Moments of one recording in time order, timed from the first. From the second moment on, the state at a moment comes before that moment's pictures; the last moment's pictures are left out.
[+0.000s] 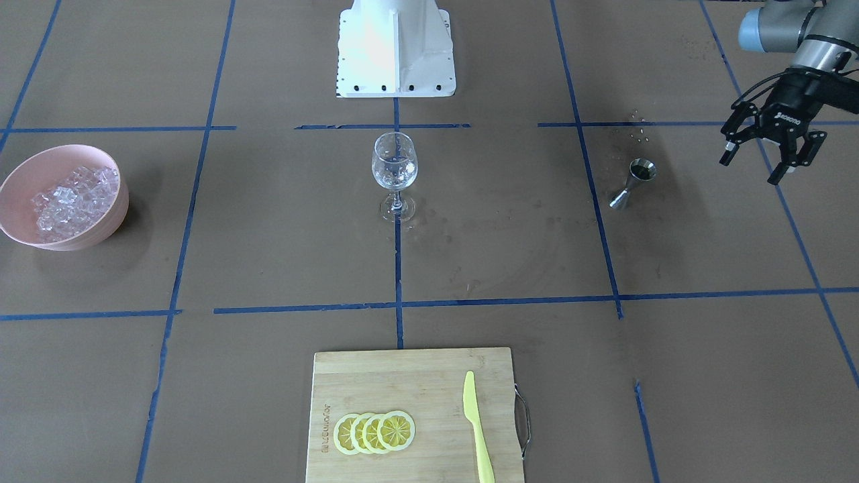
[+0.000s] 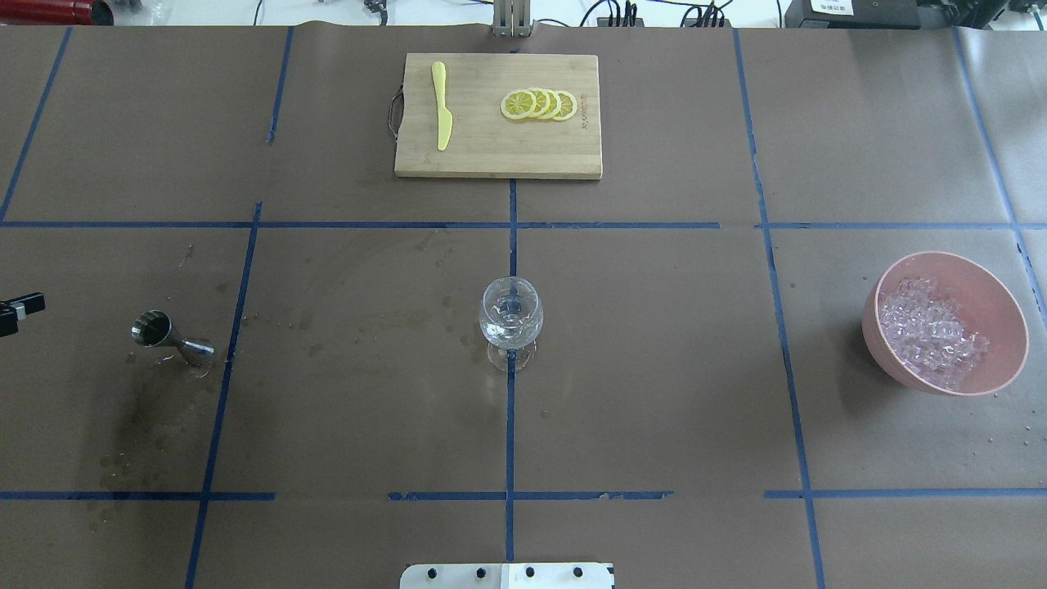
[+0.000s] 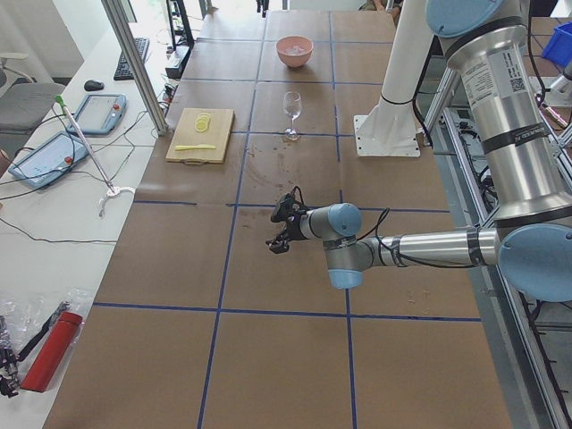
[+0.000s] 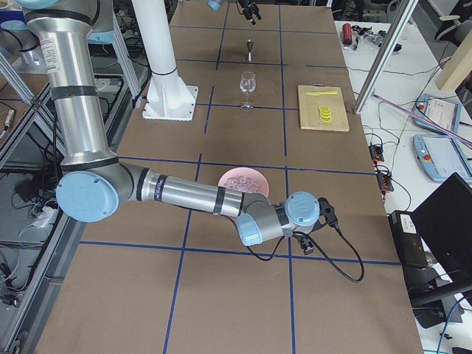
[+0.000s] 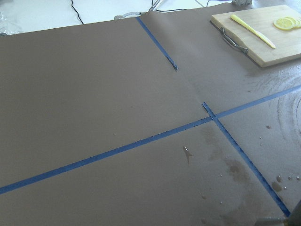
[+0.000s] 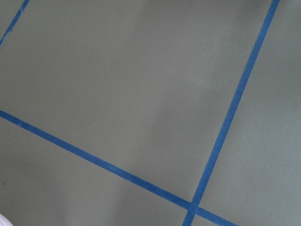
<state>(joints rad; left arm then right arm) -0.80 -1.21 -1.68 -3.12 -1.65 -0.85 1.52 -1.41 1.23 -1.03 2.51 -0.09</state>
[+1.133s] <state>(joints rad) -0.17 -1.19 -1.66 -3.14 -0.92 -1.07 1.52 -1.43 1.25 -1.02 2.56 -0.09</state>
